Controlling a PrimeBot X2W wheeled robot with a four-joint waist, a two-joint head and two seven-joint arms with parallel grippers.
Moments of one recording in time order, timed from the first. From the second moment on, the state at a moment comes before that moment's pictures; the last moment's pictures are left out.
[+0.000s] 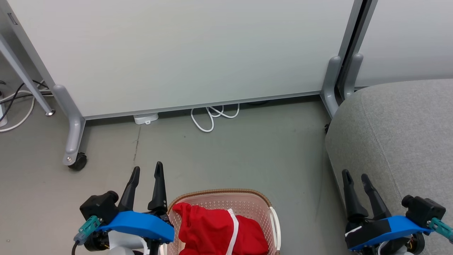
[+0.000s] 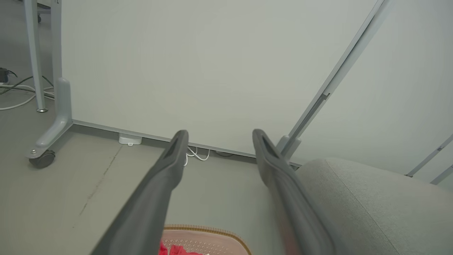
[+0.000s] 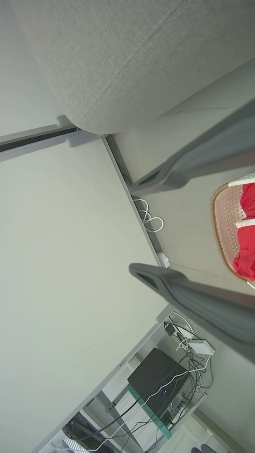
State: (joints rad) left arm -0.11 0.05 -0.18 0.29 -0.52 -0.06 -0.17; right arm -0.06 -0.04 0.00 0.26 0.55 0.13 -0.14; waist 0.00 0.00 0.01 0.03
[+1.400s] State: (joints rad) left arm -0.13 0.05 -0.22 0.34 -0.28 -0.04 -0.26; right arm -0.07 -0.05 0.02 0.25 0.25 0.13 -0.20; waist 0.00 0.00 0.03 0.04
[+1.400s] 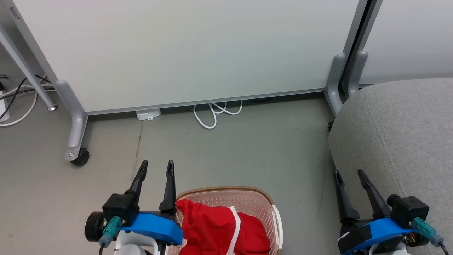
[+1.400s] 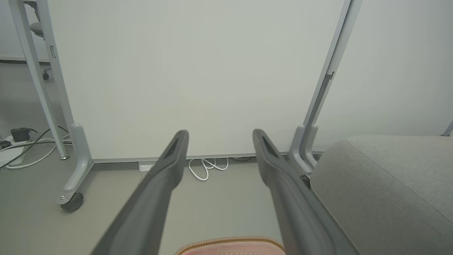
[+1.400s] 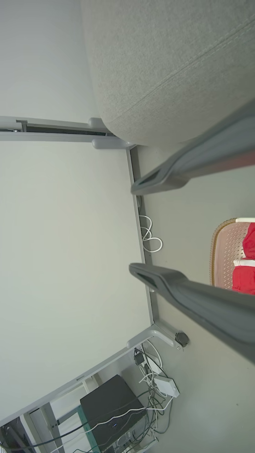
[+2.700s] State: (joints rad) left arm -0.28 0.06 -0.21 0.59 -0.24 -0.07 -0.26; right arm -0.22 -0.05 0.09 0.20 0.23 0.13 -0.21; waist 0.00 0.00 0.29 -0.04
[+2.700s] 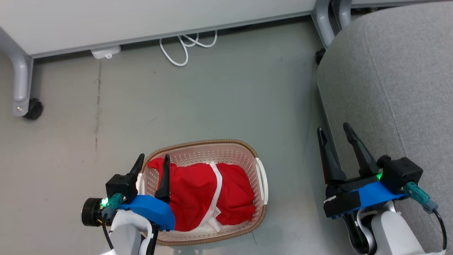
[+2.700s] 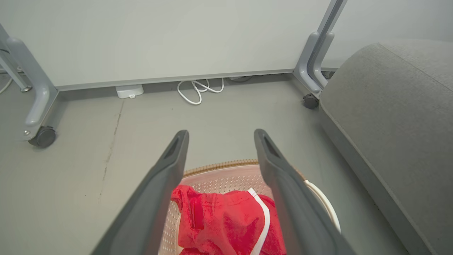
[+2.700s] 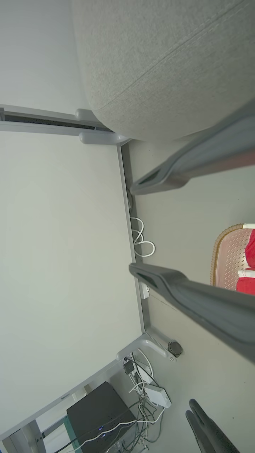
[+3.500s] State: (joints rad) left arm -0.60 0.12 -0.18 1.16 -0.27 -0.03 -0.25; right arm -0.37 -0.05 0.23 0.18 0.28 0.13 -0.25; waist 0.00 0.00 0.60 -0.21
